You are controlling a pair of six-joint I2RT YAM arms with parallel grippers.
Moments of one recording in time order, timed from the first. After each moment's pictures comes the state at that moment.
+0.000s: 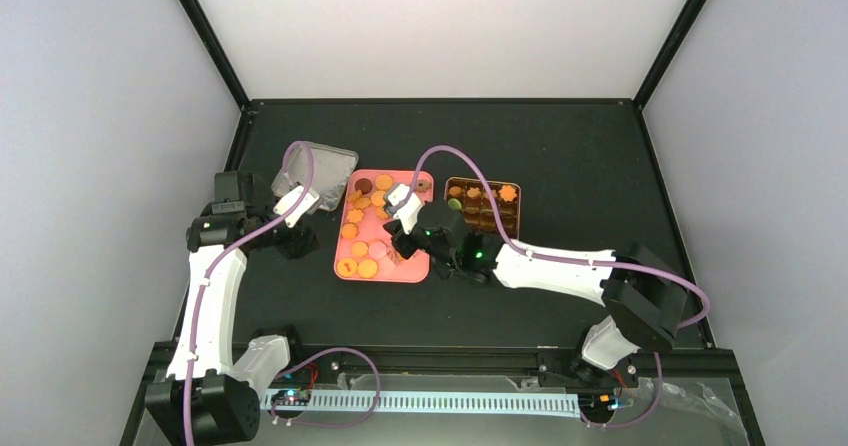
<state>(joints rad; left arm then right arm) 0.16 0.96 0.93 -1.01 0.54 0.73 1.08 1.56 0.95 0.26 0.17 0.05</state>
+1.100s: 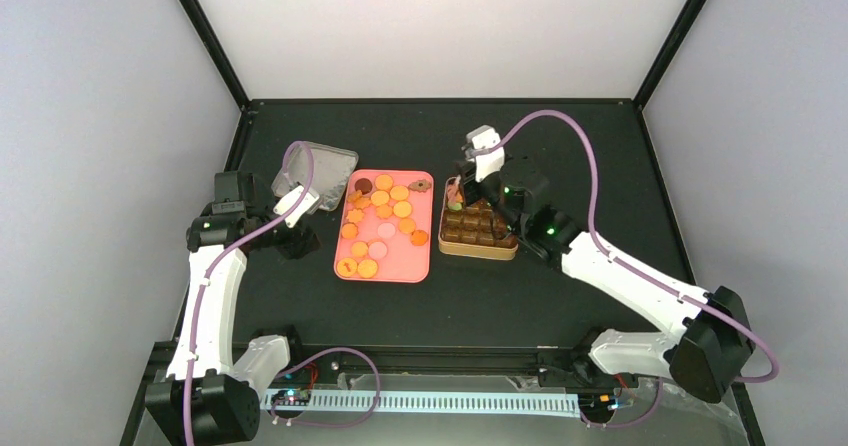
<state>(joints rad) 0.16 0.96 0.93 -1.01 0.55 0.73 0.81 1.22 0.93 0.14 0.24 -0.02</state>
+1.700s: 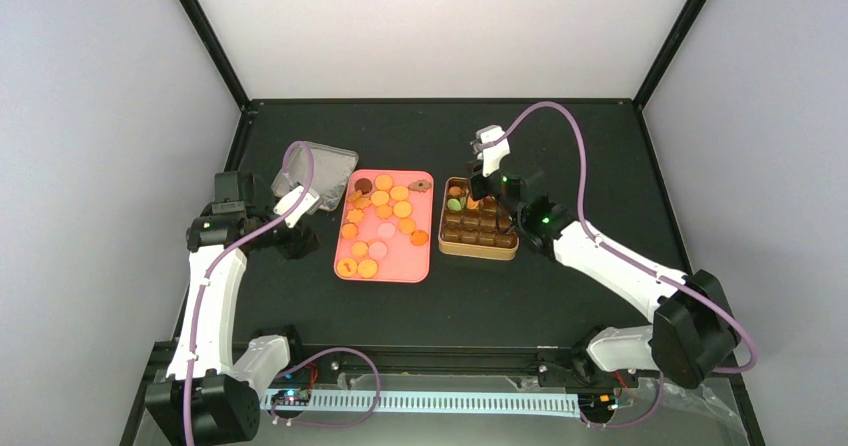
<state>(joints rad) 0.16 0.96 0.93 -1.01 0.55 0.73 0.66 1.31 0.89 0.15 0.21 0.04</state>
